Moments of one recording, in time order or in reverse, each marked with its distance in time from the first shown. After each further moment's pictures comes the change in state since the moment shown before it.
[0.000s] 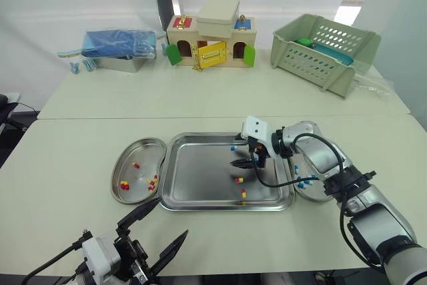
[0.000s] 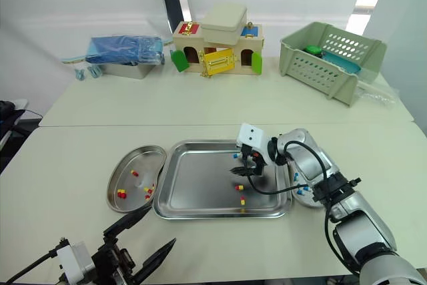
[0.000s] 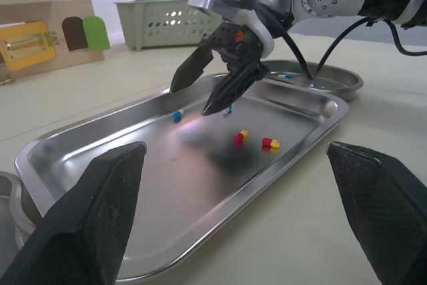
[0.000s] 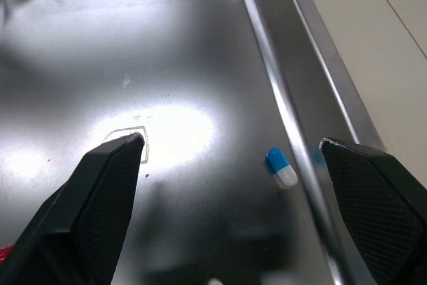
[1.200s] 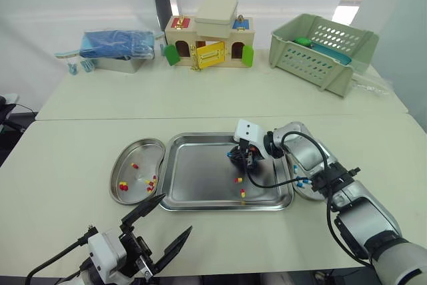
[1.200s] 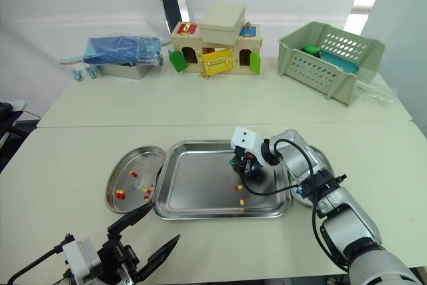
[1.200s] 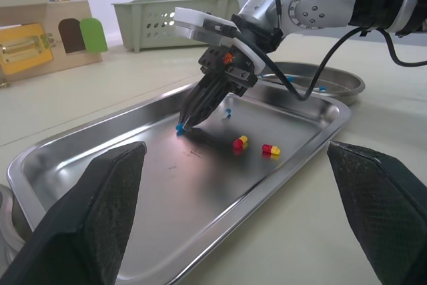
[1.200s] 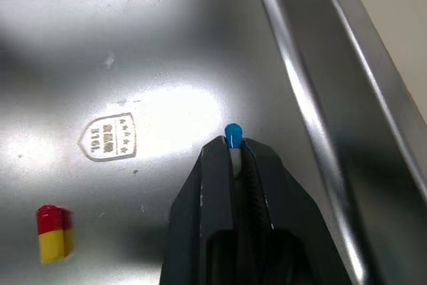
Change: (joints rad) left arm -0.014 0.018 -0.023 -0.034 0.028 0.021 0.026; right arm 0.034 0.042 -0.027 0.008 -0.050 0.035 0.050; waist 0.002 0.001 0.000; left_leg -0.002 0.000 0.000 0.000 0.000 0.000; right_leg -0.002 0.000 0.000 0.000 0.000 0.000
